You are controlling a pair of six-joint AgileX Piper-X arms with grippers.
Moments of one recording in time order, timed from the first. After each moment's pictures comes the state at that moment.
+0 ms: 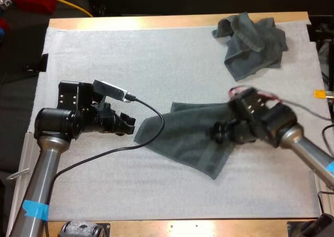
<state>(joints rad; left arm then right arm) -0.09 1.17 -1.02 1.04 0.37 -1.56 0.64 1.37 -1.01 0.95 -0.14 -1.30</state>
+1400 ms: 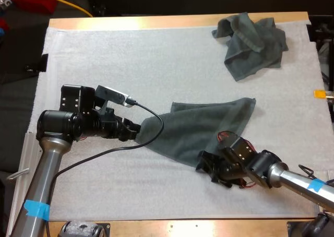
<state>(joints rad) -0.09 1.17 -0.98 1.05 0.48 -1.56 0.79 1.42 -0.54 0.29 -0.31 -0.54</state>
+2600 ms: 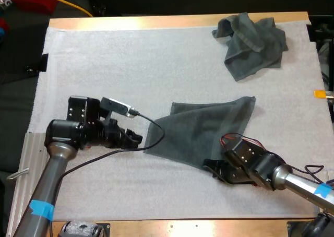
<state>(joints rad) -0.09 1.17 -0.81 0.94 0.50 -1.58 0.79 1.35 -0.55 0.47 -0.19 -0.78</state>
